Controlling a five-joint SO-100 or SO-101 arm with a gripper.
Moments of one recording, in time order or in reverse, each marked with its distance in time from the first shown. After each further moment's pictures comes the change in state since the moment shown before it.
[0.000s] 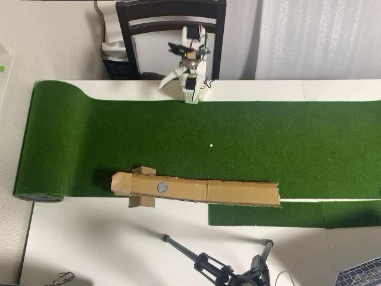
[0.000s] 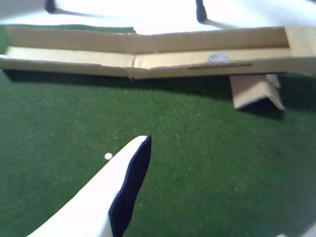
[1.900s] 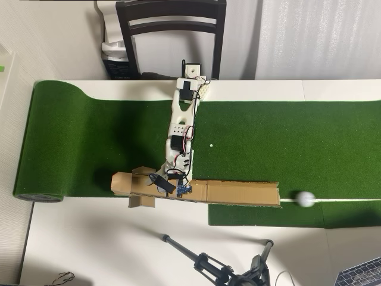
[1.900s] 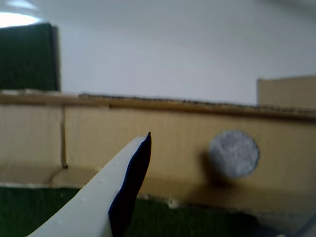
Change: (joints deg) arm 2.9 -128.1 -79.0 -18.2 0.0
